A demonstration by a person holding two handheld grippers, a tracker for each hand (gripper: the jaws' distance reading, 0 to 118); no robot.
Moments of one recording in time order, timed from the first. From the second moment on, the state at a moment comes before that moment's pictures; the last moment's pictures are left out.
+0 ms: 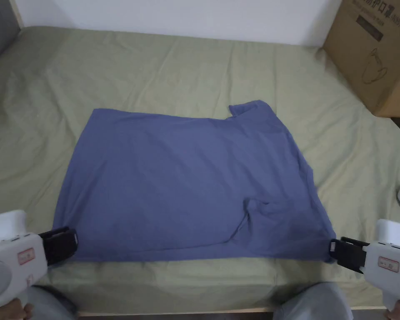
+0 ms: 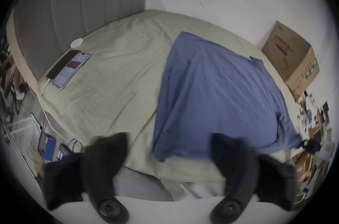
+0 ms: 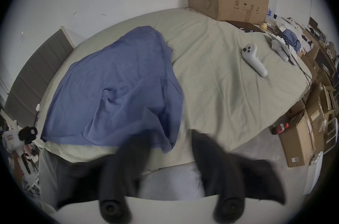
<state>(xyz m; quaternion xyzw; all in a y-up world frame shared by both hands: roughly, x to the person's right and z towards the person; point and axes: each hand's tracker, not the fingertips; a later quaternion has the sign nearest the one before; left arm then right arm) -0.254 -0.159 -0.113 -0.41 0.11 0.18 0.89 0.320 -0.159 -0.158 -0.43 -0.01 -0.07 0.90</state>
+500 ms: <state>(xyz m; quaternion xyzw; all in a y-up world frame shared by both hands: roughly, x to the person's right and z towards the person) -0.217 -0.025 -0.122 -0.12 0.11 0.06 0.98 0.255 -0.016 -0.145 -0.13 0.01 0.00 0.99</state>
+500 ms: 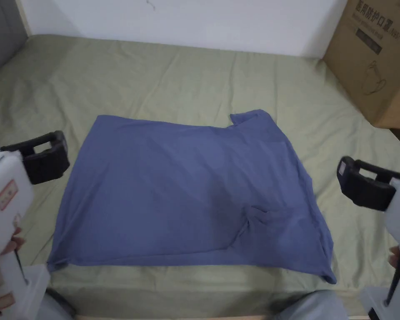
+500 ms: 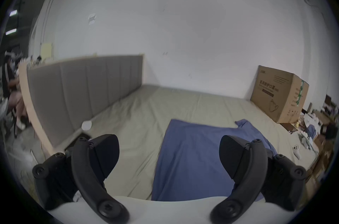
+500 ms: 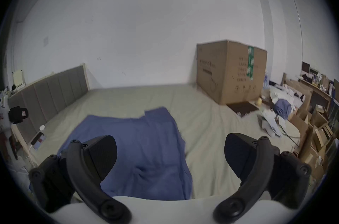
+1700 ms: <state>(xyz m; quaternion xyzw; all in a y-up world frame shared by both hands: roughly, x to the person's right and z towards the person) -0.260 -0.129 -0.152 -0.44 0.08 0.09 0.89 0.209 -0.056 -0.176 -0.16 0.02 0.01 0.99</state>
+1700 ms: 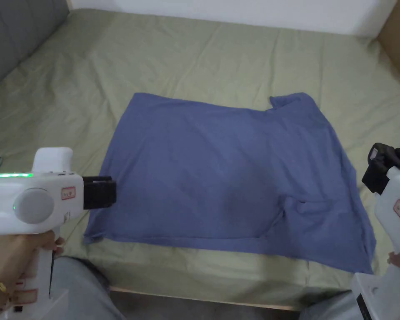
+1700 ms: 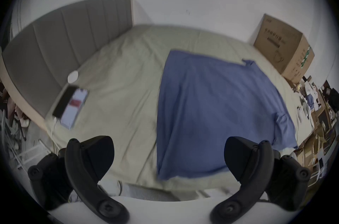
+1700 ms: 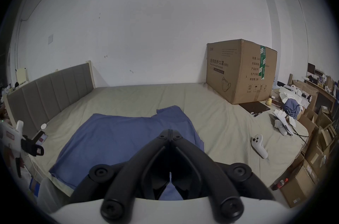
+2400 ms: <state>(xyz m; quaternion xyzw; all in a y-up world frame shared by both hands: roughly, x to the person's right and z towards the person) -0.248 -0.171 -0.134 -0.46 0.10 0.12 0.87 0.246 -0.093 -0.183 -0.31 -0.03 0.03 0.95</state>
